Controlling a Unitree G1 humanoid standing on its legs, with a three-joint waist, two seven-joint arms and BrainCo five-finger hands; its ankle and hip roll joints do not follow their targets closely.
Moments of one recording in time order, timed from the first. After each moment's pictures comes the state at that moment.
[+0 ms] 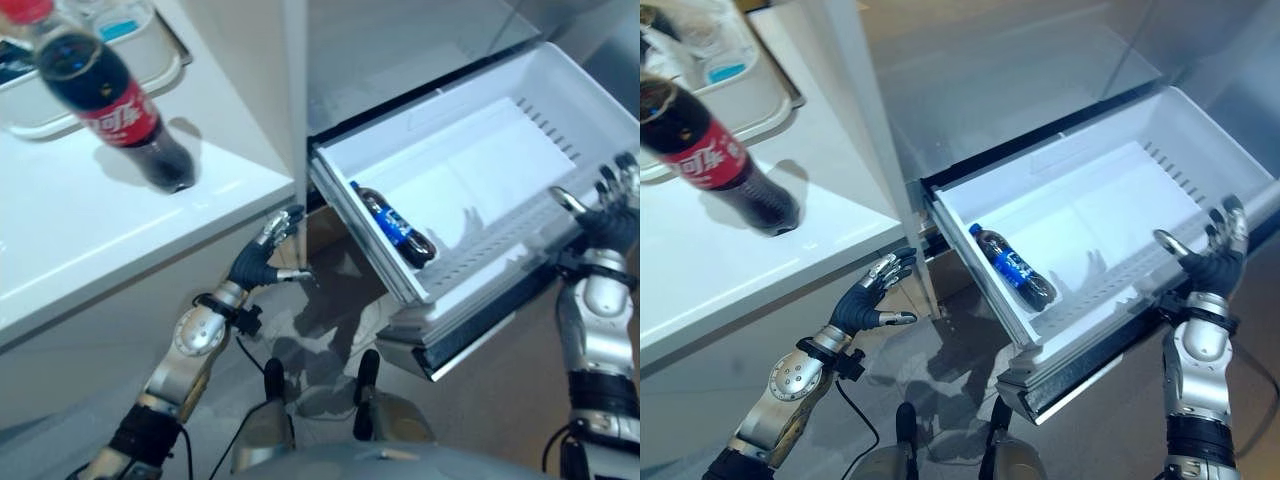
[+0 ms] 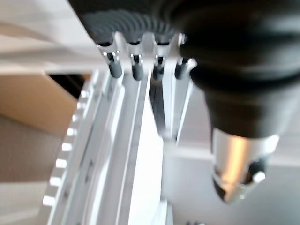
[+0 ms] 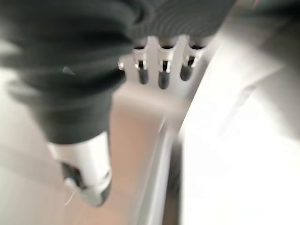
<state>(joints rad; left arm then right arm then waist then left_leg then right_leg) -0.01 0.49 -0.27 -0.10 -0.29 -0.25 -0.17 -0.12 -0.48 -0.41 0.28 0.32 -0.28 -0.26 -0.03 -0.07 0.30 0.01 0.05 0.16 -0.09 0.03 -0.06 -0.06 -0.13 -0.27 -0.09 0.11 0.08</state>
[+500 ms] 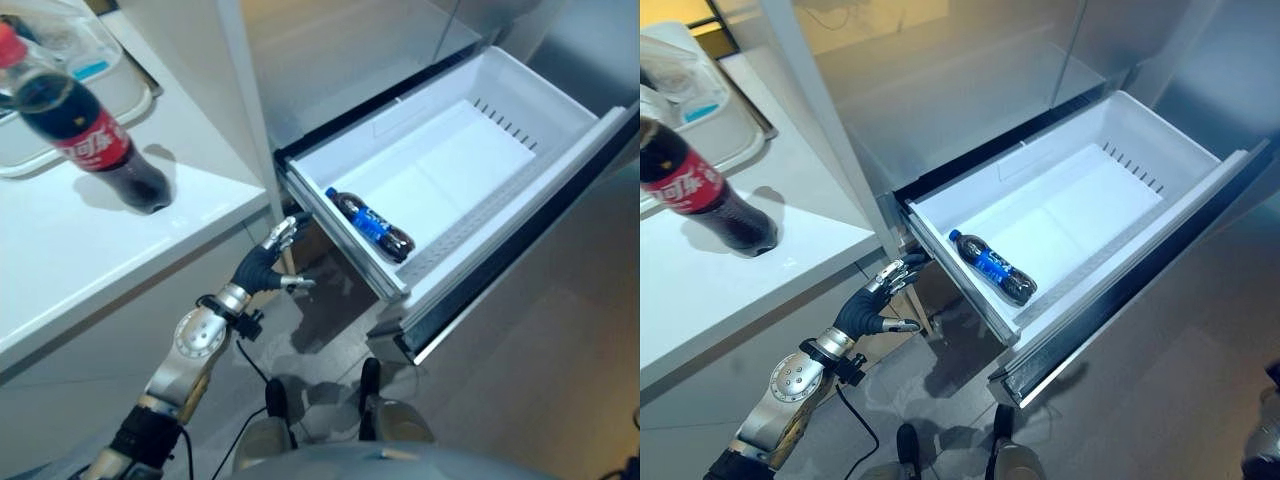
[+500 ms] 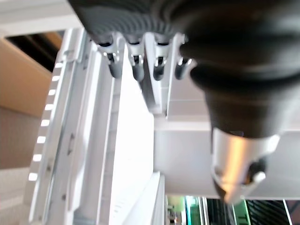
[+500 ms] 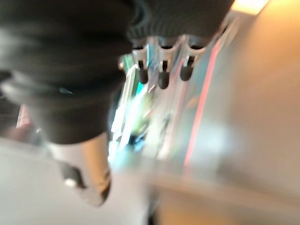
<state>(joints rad) 0.00 0.51 -0.28 -0.10 -0.29 -0.25 -0.22 0.01 -0.68 -0.65 0.89 0.58 -0.33 -0.31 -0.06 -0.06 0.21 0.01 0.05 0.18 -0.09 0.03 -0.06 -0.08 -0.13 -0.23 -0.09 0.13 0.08</state>
